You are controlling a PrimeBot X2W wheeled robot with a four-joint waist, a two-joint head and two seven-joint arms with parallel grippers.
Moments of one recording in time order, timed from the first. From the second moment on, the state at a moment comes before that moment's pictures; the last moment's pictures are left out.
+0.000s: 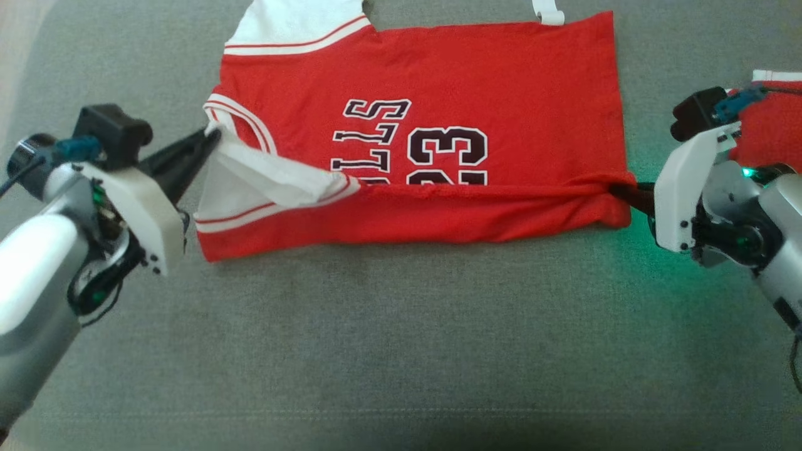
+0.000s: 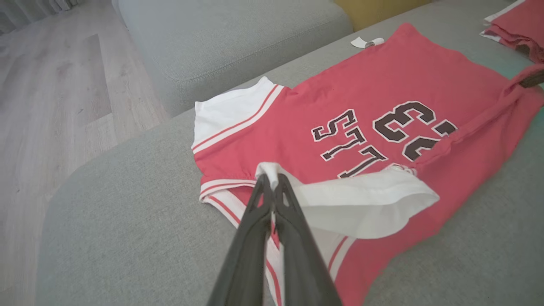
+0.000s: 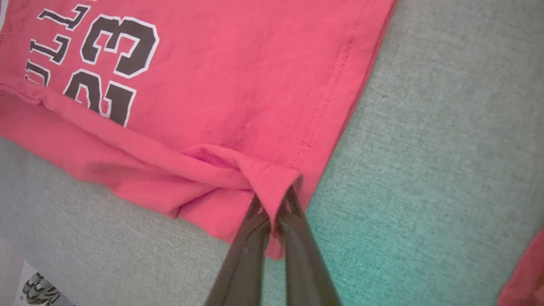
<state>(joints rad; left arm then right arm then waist) -0.73 0.68 -0.86 0.31 -0.70 -0.13 0.02 -0.80 -0.61 0.87 0.56 1.03 0.13 0.63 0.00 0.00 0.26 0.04</state>
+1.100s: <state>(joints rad) -0.33 0.23 -0.34 0.14 -0.48 0.21 -0.26 -0.50 -0.37 0.29 0.52 0.46 0.13 -0.25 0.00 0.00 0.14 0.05</state>
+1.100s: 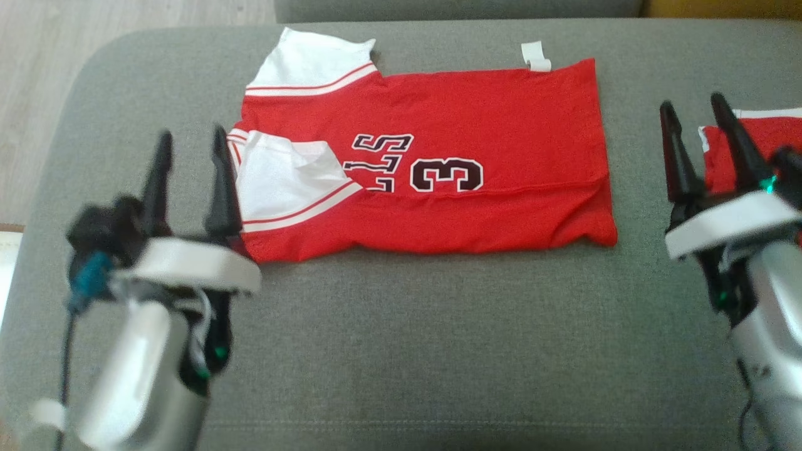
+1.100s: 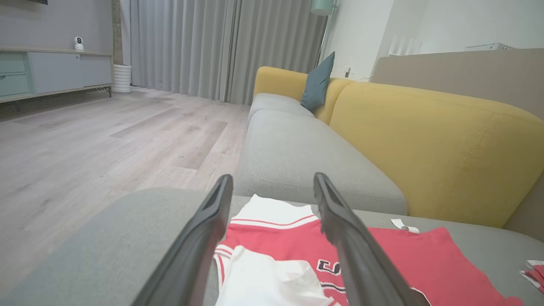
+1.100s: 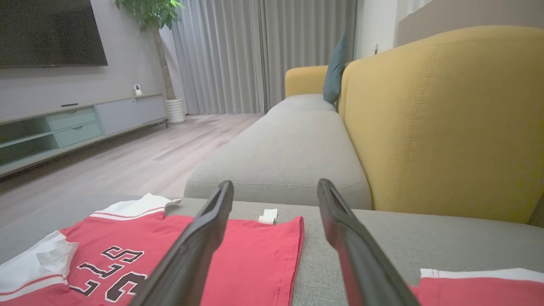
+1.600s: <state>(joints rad) -0.19 0.12 -0.30 0.31 -0.28 0.14 -0.26 -0.22 -0.16 0.05 0.24 0.19 0.13 -0.19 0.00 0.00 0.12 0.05</state>
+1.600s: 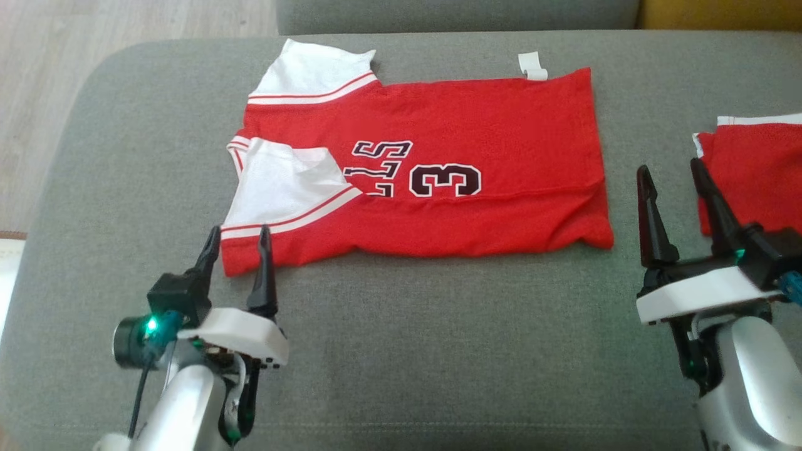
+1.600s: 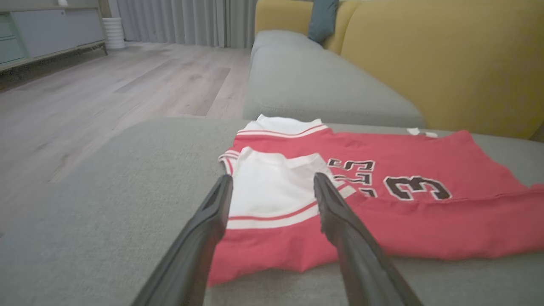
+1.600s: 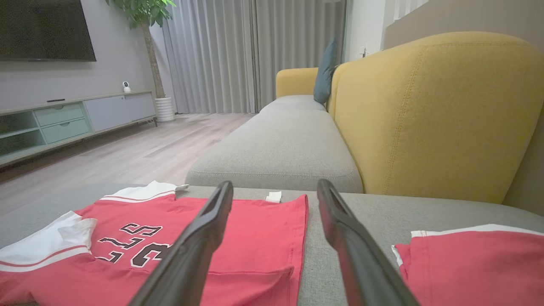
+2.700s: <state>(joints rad) -0.41 0.15 -0.33 0.74 -0.25 0.14 -0.15 -0.22 -0.11 -0.04 0.19 0.10 0.13 -0.09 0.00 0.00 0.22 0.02</state>
